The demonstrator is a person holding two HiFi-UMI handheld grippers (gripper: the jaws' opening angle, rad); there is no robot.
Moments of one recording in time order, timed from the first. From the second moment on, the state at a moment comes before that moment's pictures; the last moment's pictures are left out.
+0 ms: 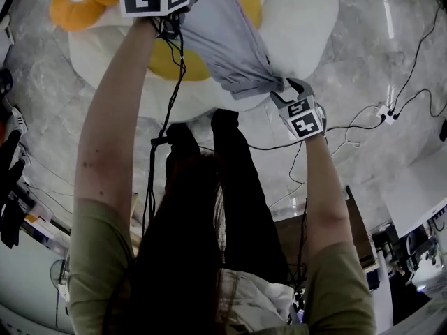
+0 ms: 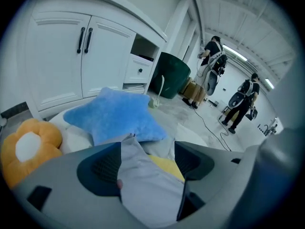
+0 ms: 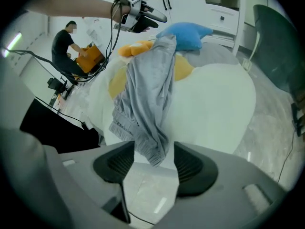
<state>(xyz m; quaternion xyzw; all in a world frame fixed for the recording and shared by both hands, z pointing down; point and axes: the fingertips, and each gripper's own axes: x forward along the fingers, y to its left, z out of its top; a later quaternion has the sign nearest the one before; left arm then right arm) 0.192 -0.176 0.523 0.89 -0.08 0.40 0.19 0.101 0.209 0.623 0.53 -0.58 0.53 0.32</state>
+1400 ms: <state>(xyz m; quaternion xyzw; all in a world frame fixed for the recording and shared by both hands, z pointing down) -0.033 0.143 0.642 0.82 0.01 0.57 0.02 0.045 0.212 0.630 0.33 -0.73 0.28 0.52</state>
